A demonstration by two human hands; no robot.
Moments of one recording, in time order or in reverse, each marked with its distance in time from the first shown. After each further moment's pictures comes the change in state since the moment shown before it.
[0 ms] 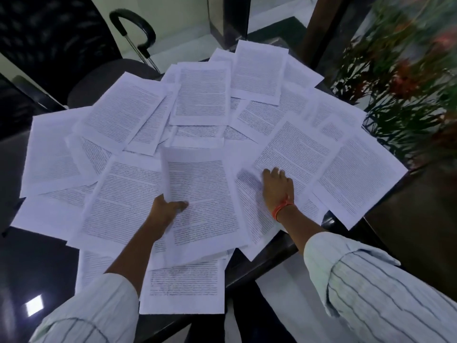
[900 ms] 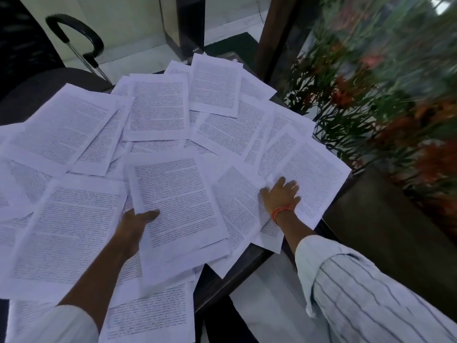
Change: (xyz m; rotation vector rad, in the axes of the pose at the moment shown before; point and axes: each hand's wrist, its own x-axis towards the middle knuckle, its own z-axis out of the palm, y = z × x) left_hand 0.024 0.007 0.031 -0.188 -0.099 -0.077; right_hand 0.007 0.096 0.011 0.250 -0.213 0.622
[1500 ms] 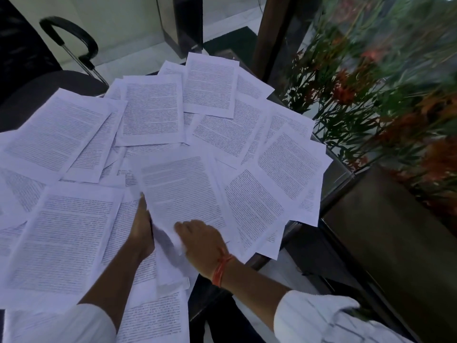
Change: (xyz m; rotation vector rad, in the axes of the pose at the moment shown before) left_hand 0.003 0.006 0.050 -0.190 -0.084 -0.018; right_hand -0.169 -0.091 0.013 0.129 0.125 -1.082
